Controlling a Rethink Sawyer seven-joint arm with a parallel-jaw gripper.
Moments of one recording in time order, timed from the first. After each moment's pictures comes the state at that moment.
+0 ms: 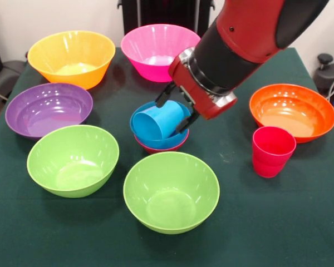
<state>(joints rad) 0.17 -0.02 -0.83 0.87 0.40 1.05 2.31</state>
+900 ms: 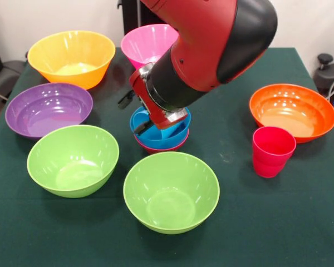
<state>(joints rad) 0.13 0.09 -0.92 0.87 0.40 1.05 2.31</state>
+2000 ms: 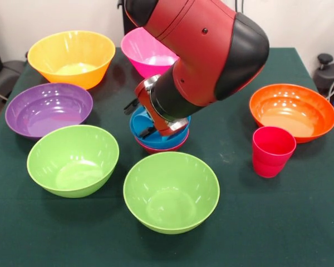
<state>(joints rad) 0.15 0.14 -0.90 0.89 0.41 1.04 2.31</state>
